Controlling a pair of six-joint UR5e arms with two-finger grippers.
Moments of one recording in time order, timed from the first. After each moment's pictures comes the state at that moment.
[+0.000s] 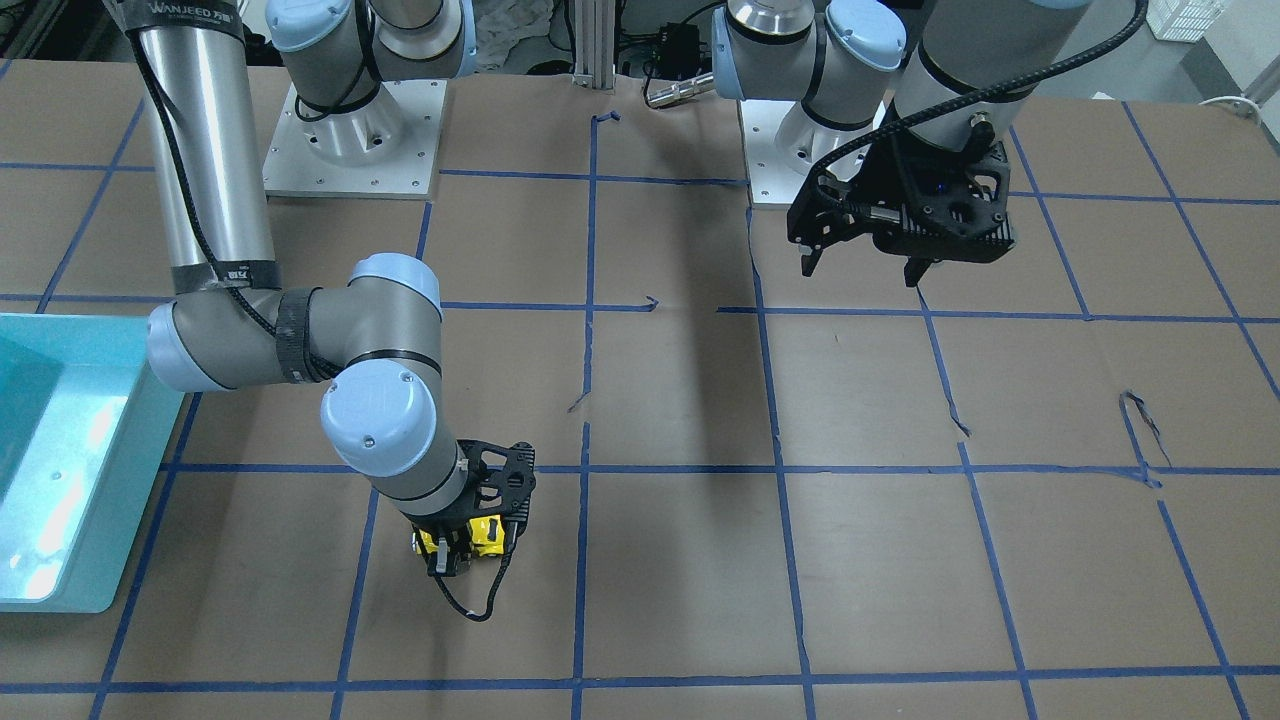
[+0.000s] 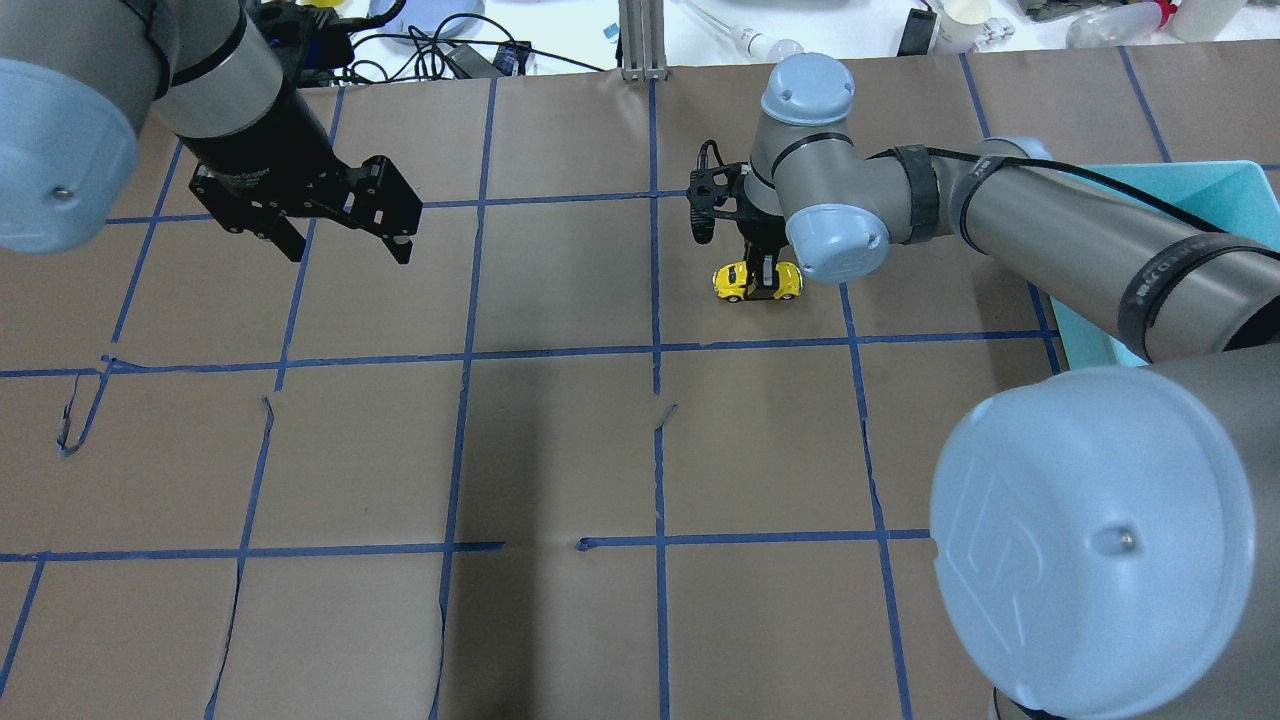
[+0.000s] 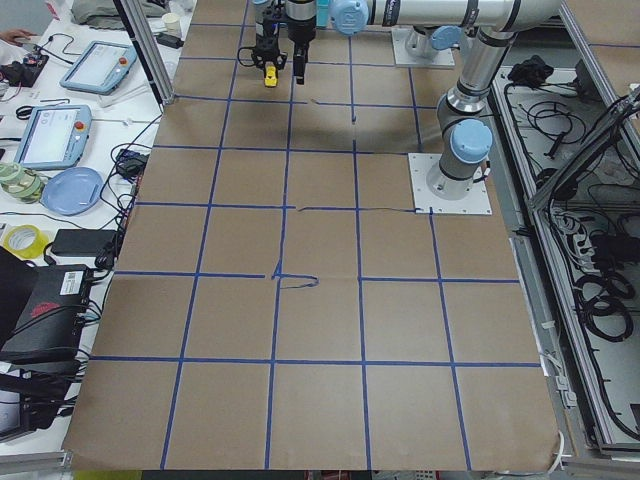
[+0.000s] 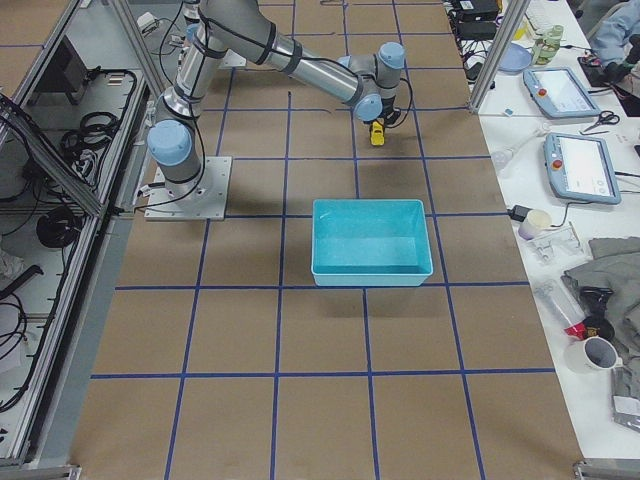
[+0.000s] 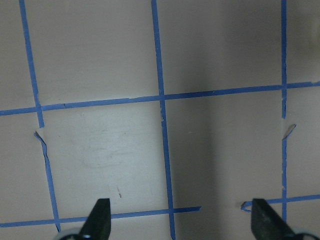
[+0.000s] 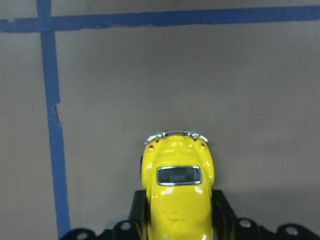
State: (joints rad) left arm -1.57 -1.58 -1.59 -1.55 1.55 0.08; right arm 1.71 -0.98 1.58 -2.20 -1.51 -1.39
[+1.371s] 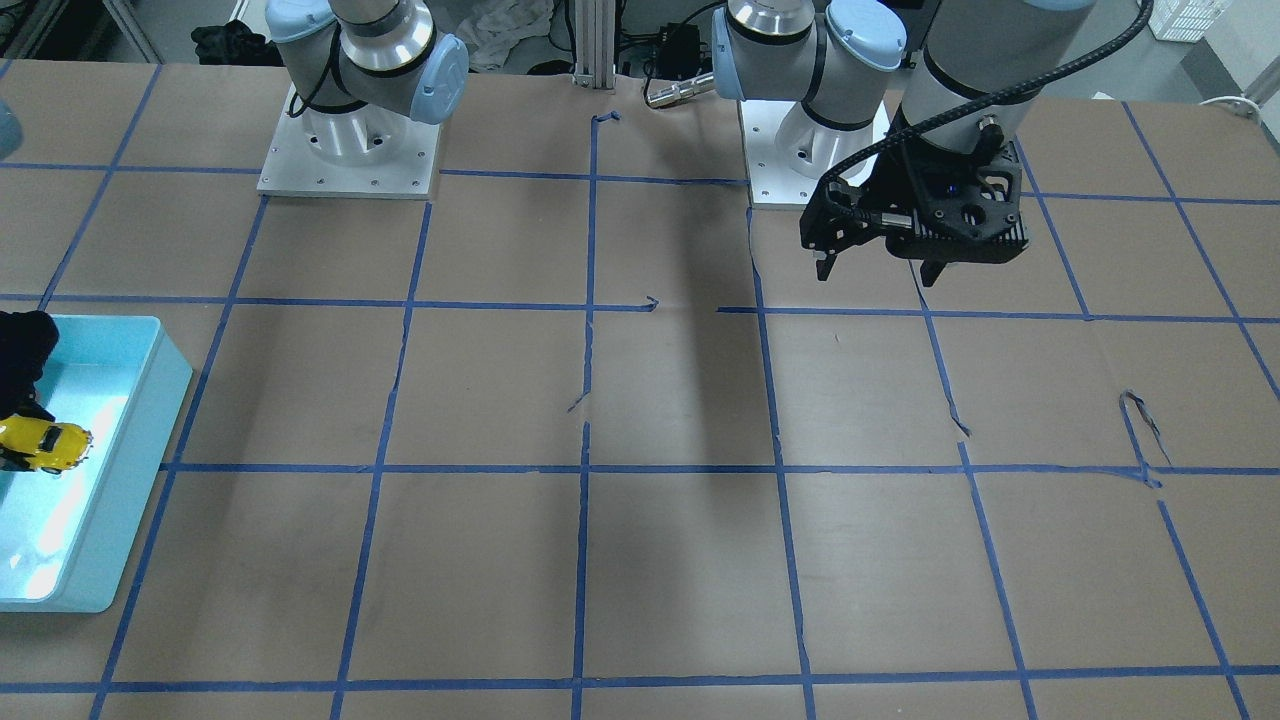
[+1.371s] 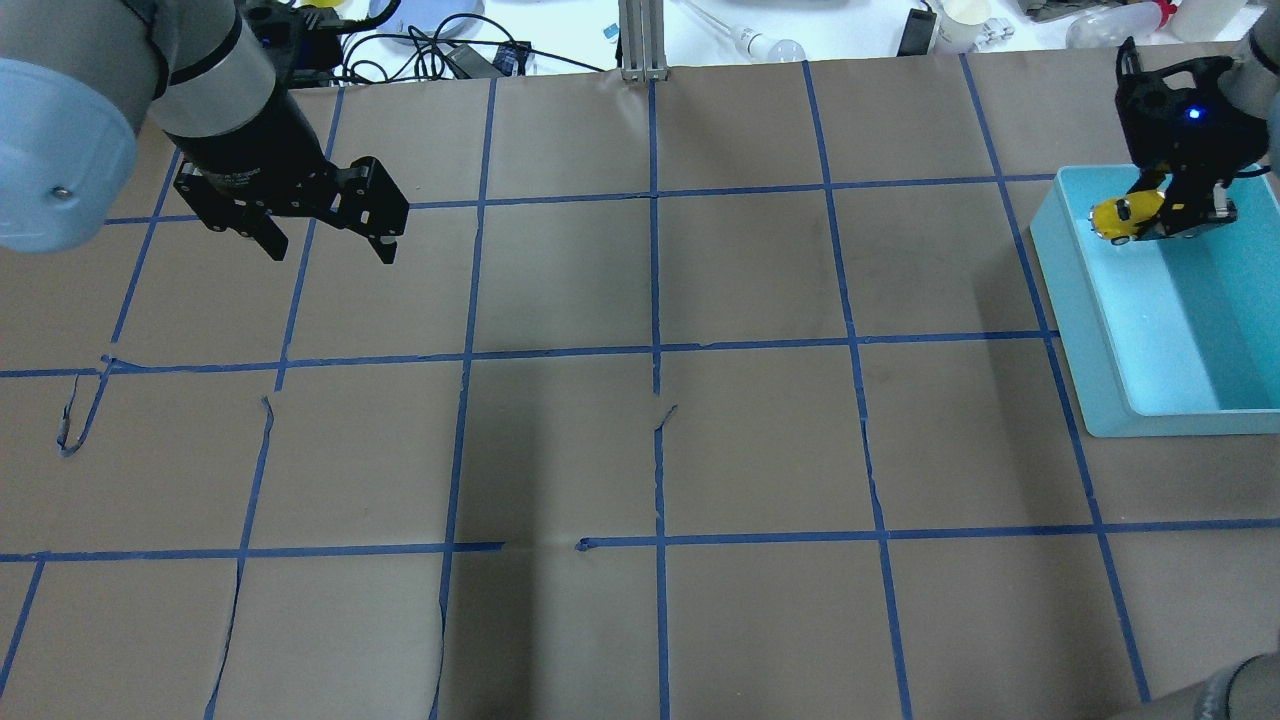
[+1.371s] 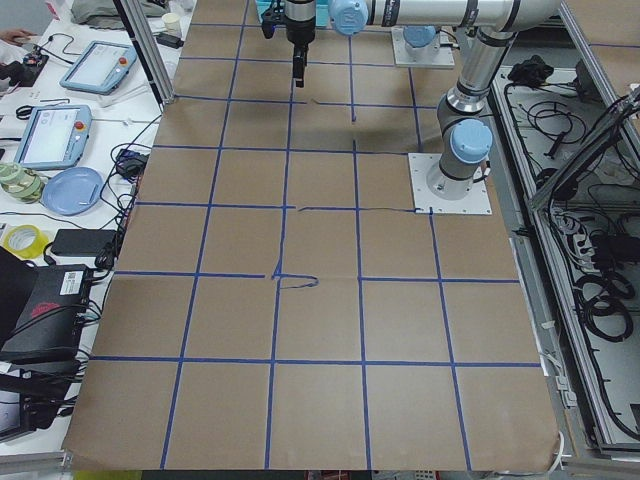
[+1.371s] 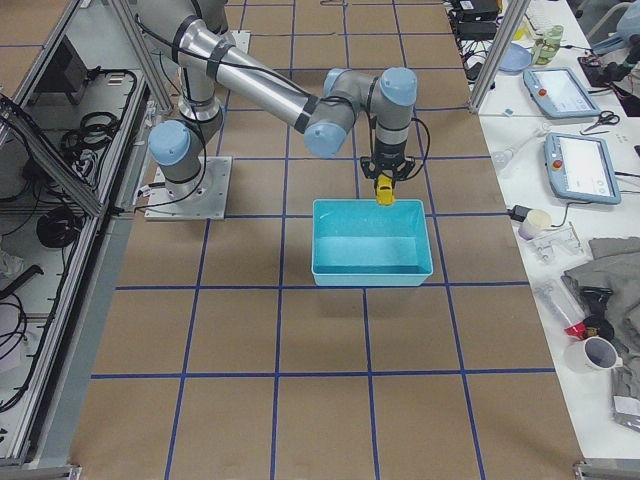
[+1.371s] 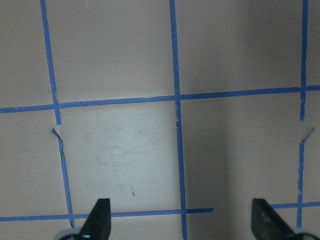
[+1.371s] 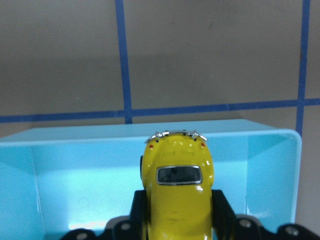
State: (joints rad) left arm -1.56 -1.58 -1.59 -1.54 1.60 0.07; right arm 1.10 -1.30 1.65 -2.00 -1.58 -2.03
